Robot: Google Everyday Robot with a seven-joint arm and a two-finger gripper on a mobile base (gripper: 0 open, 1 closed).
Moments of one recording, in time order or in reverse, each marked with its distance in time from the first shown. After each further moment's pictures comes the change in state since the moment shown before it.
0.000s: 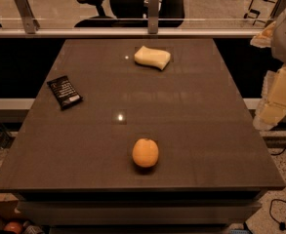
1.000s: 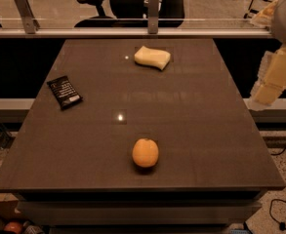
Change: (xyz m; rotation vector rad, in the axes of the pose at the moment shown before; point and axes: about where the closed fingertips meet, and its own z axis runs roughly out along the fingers) arm -0.014 -0.028 -0.016 0.089 -0.051 -0.011
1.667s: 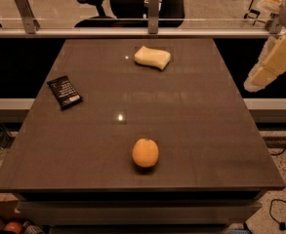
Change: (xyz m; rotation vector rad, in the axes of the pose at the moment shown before) arm 0.001 -0.041 0.002 0.095 -0.162 0.048
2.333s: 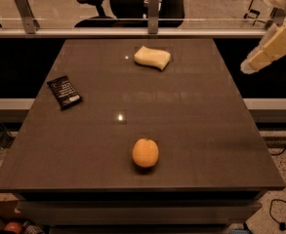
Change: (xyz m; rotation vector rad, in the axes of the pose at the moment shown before) arm 0.004 -0.043 0.015 0.030 -0.195 0.103
